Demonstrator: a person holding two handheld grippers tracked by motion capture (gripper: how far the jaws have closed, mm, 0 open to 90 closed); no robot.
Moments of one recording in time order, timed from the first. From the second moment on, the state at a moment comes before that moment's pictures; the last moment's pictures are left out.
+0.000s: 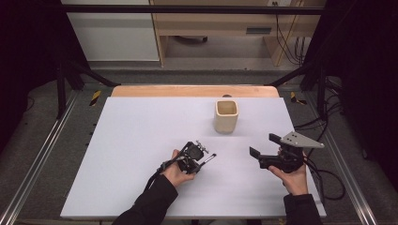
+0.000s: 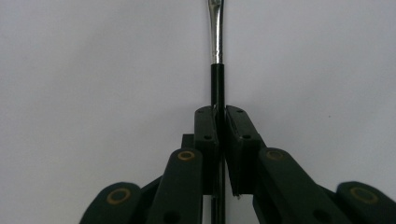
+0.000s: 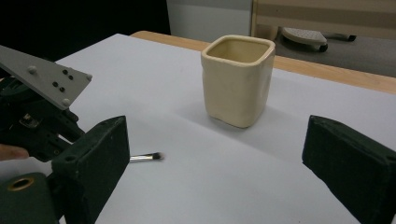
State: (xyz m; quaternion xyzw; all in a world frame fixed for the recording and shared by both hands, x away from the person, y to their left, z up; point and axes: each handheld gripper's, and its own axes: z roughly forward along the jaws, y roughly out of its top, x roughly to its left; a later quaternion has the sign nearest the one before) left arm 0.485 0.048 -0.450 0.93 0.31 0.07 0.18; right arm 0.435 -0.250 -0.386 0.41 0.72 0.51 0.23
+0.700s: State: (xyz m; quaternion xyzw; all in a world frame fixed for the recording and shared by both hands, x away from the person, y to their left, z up) left arm 0.474 0.068 -0.434 0.92 0.31 0.10 0.24; right arm 0.433 -0.250 -0.385 0.41 0.72 0.51 0.23
